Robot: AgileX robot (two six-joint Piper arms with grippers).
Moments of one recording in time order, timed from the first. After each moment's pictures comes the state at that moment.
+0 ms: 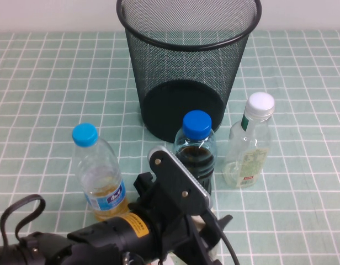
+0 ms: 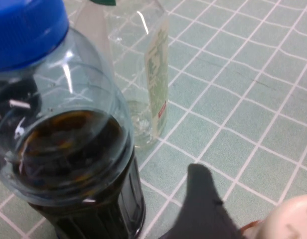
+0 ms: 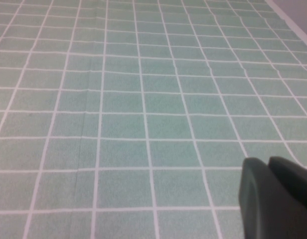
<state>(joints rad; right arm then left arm) -0.11 -0.01 0.03 0.05 0.37 -0.11 -1.09 1.35 -0.64 -0.71 -0.19 0.68</state>
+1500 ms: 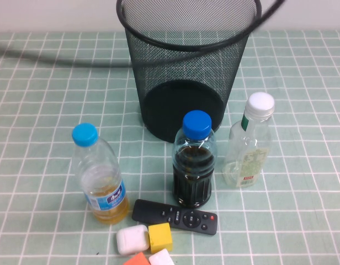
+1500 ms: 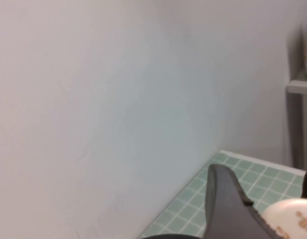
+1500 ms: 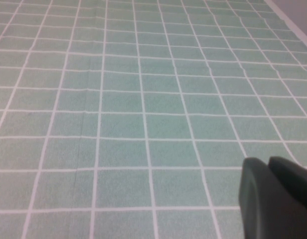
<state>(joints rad) -0.11 -0.01 0.03 0.05 0.37 -0.11 -0.63 1.59 -2.07 -0.38 0.66 0.54</state>
